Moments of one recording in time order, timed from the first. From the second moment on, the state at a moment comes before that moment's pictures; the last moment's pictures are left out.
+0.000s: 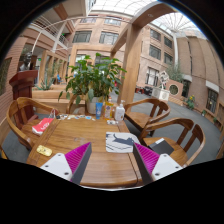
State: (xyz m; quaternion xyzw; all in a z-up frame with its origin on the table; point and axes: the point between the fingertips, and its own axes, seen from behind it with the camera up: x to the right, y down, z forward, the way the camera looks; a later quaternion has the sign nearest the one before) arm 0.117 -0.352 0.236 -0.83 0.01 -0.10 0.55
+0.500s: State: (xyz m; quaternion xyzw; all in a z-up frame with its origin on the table) arm 0.019 -0.393 0.068 -0.89 -0.09 -0.04 0.45
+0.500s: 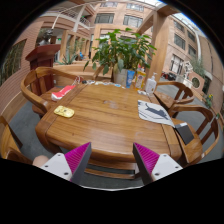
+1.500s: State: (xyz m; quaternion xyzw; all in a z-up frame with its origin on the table) arm -0.215 -0.167 -0.009 -0.87 -0.17 0.04 0.46
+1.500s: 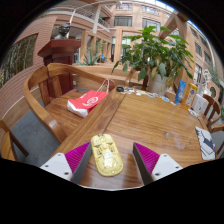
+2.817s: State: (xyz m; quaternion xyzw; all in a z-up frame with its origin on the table) arm 0.160 -0.041 0.164 -0.83 -0.02 -0.02 0.56
